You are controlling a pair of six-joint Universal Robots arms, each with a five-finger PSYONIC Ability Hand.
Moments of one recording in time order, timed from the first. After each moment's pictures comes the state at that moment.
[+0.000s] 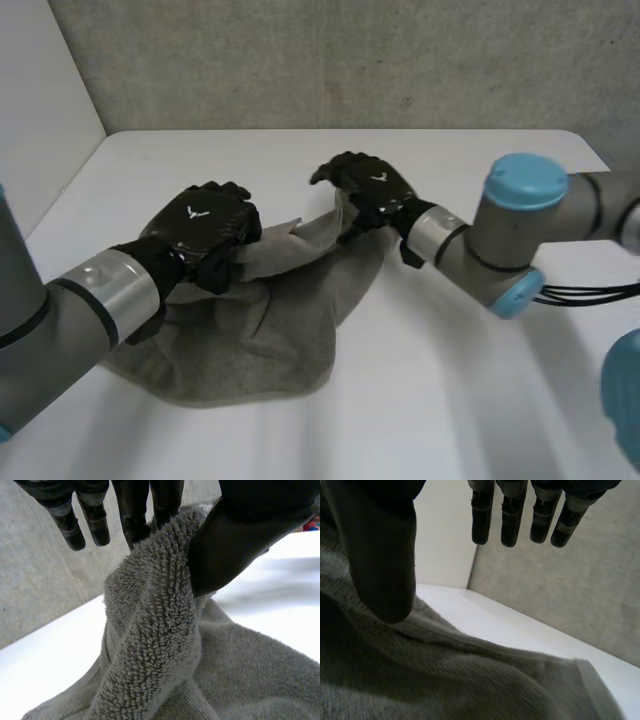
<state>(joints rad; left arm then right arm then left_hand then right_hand) 4.31 -1.69 -1.67 3.10 -1.25 3.33 2.03 -0.67 0.95 -0.26 1.02 3.17 1.26 1.30 0.22 0.23 1.13 0.45 0.46 0.18 0.18 0.31</state>
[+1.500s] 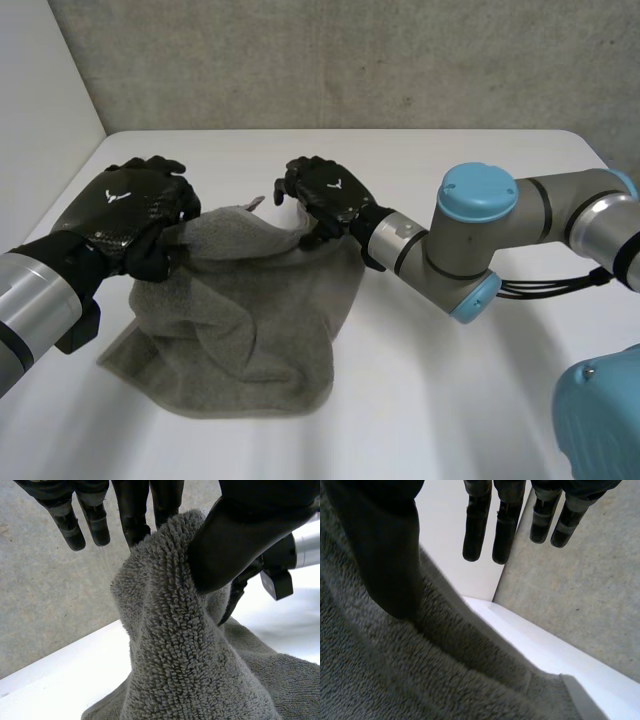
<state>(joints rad) 4.46 -1.42 -1.83 3.10 -1.24 3.26 2.13 -0.58 0.82 -0.24 1.02 3.13 1.26 1.30 0.22 0.23 1.13 0.65 0.64 0.18 0.18 0.48</state>
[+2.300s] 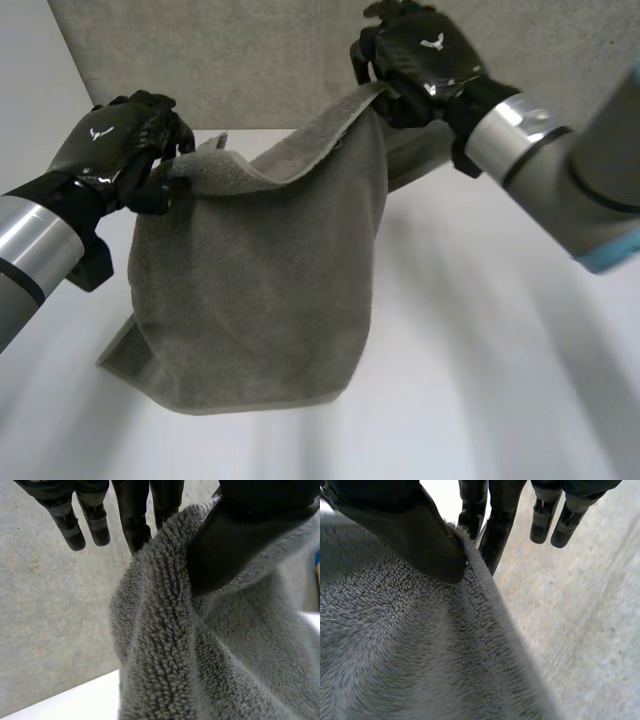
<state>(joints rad) 4.46 -1.49 -1.74 3.27 -1.24 3.05 1.99 -1.18 1.15 -0.24 1.06 3.08 1.26 1.30 0.22 0.23 1.13 1.32 1.31 0.18 0.18 1.15</state>
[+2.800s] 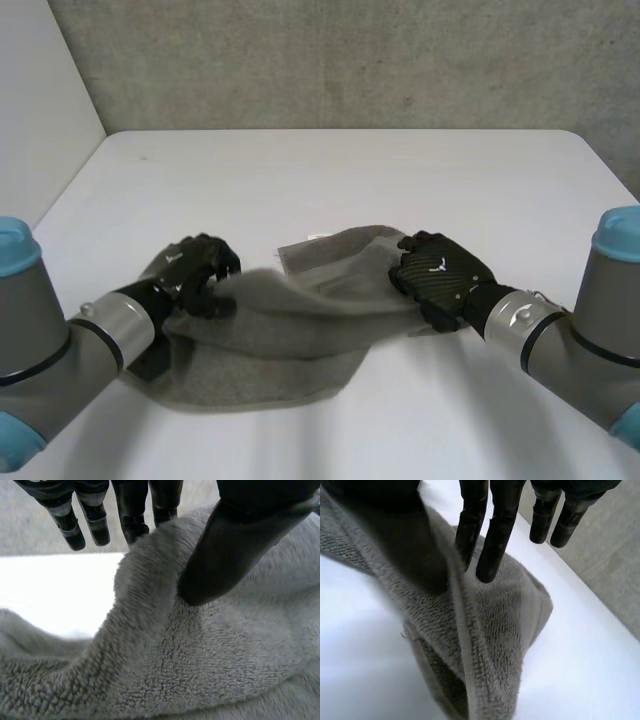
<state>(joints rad) 4.42 -1.84 -1.85 3.31 -1.25 2.98 1.90 -1.19 1.72 -0.13 1.09 2.53 1.09 1.10 0.22 0.23 0.92 1.01 1.00 0.18 0.18 0.84</state>
